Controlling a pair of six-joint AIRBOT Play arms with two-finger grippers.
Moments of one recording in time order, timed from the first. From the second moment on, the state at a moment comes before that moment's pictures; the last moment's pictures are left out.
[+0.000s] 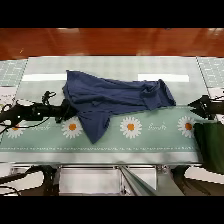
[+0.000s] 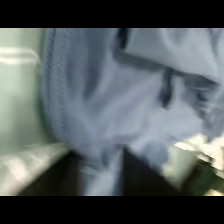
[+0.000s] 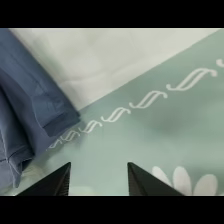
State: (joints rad) left arm 0.14 -1.39 0.63 0.54 -0.90 -1.32; right arm -0.72 -1.43 0.92 -0.85 1.19 1.18
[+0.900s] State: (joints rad) left arm 0.11 -1.39 0.71 0.52 -0.91 -1.29; right arm -0.40 -1.69 1.12 -0.79 1.09 1.22
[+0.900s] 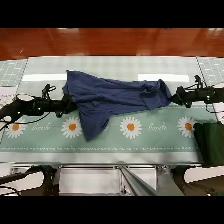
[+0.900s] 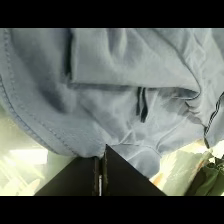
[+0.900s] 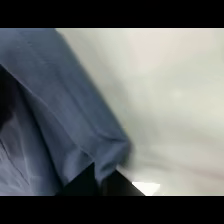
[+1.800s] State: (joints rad) left arm 0.33 -1.04 1.98 0.54 -1.10 -1.34; right arm -0.37 -1.09 2.14 -1.02 1.19 1.43
